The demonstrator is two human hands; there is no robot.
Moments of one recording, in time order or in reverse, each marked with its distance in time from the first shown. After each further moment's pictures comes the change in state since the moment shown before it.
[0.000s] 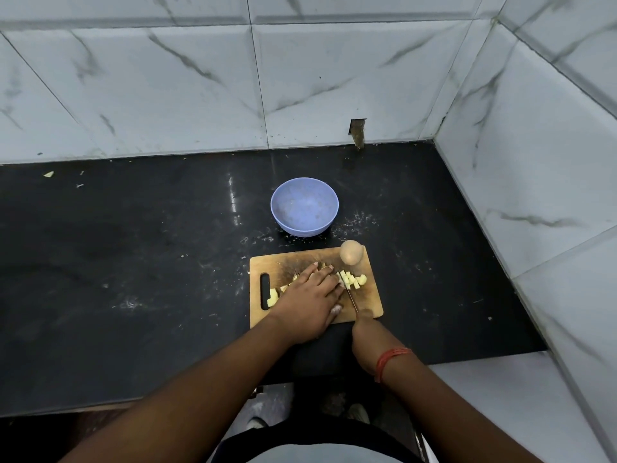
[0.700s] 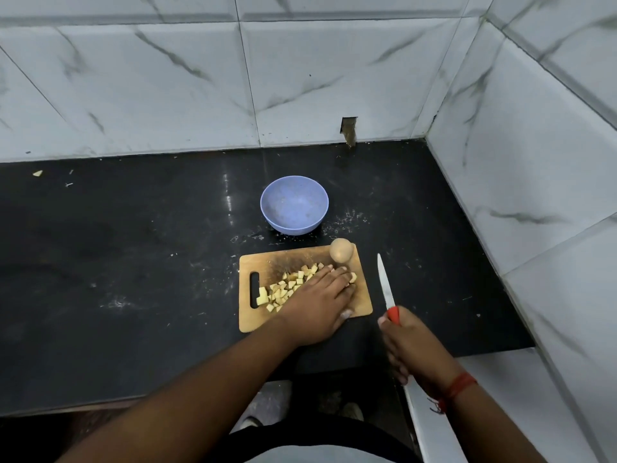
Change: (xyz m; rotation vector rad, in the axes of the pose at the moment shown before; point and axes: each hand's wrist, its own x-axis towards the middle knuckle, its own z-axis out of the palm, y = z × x) left_hand 0.018 0.029 -0.008 -0.110 0.093 0.051; right_hand -0.059 0.059 -0.040 1.085 -0.079 -0.025
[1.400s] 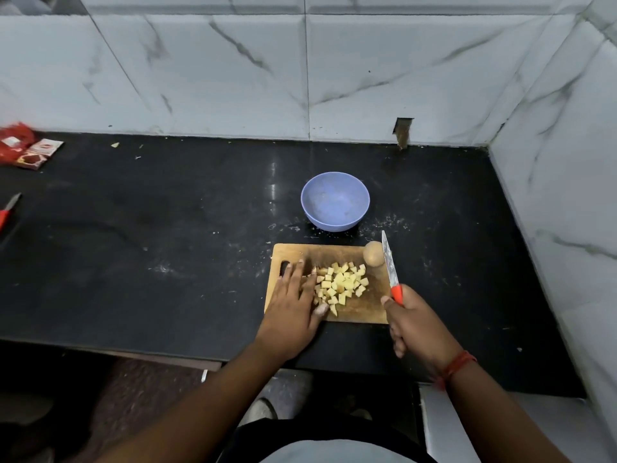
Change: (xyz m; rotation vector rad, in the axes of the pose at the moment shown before) left_hand -0.079 -0.003 0.013 -0.213 0.032 -0.714; right_hand 0.053 -0.018 0.007 -0.148 -0.124 -0.207
